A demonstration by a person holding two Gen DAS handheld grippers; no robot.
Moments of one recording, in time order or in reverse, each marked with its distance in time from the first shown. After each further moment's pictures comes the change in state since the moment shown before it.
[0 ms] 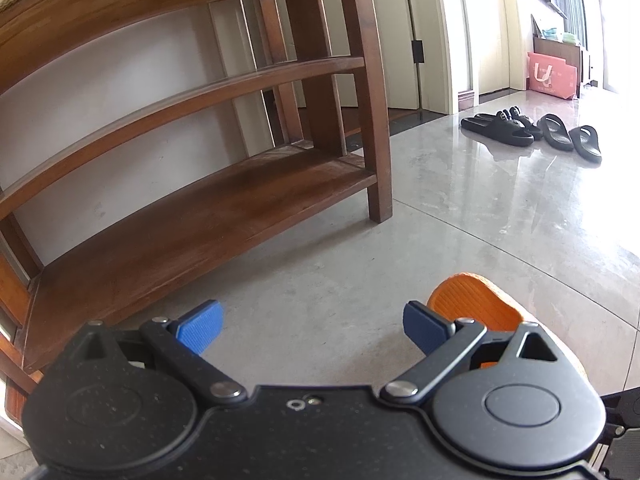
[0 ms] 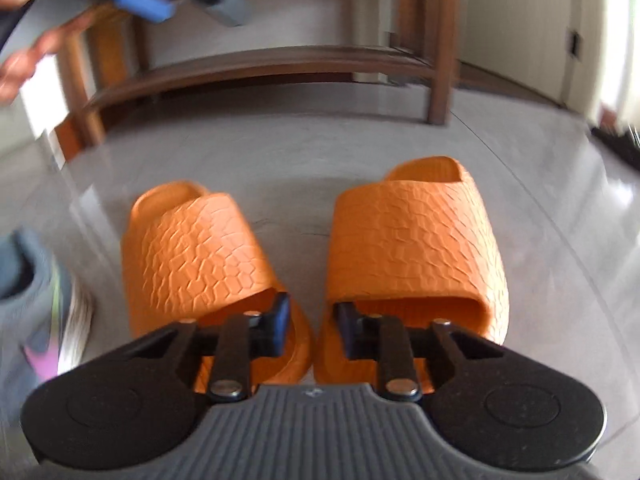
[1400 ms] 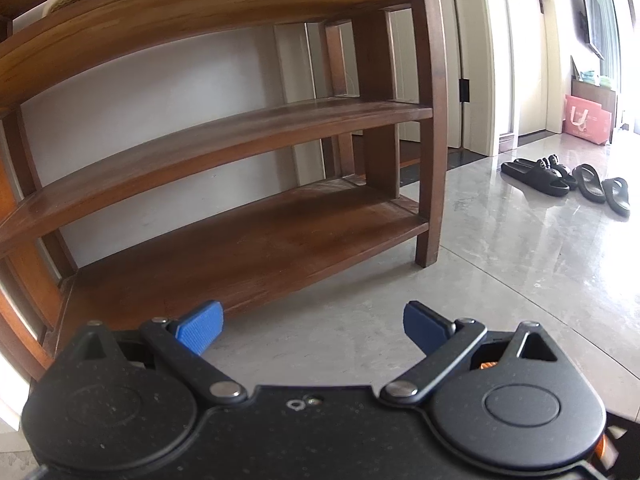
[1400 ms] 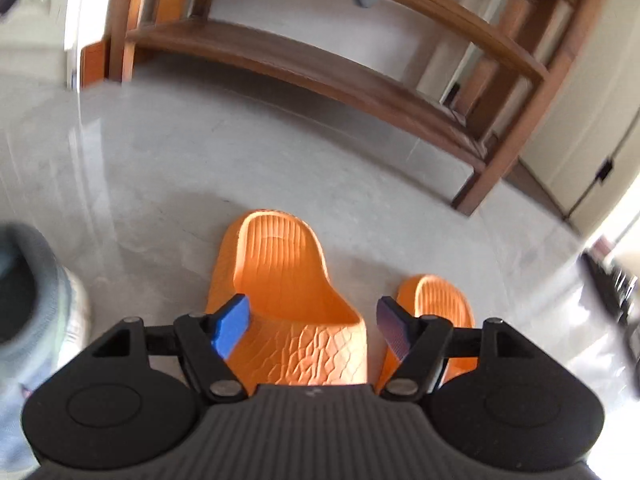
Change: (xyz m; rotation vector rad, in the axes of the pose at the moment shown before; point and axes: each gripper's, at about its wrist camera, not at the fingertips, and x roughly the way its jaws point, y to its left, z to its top) left arm -0.007 0.051 0.028 -0.121 -0.066 0.064; right arm 0.001 0.042 0.071 -0.139 0.026 -0.122
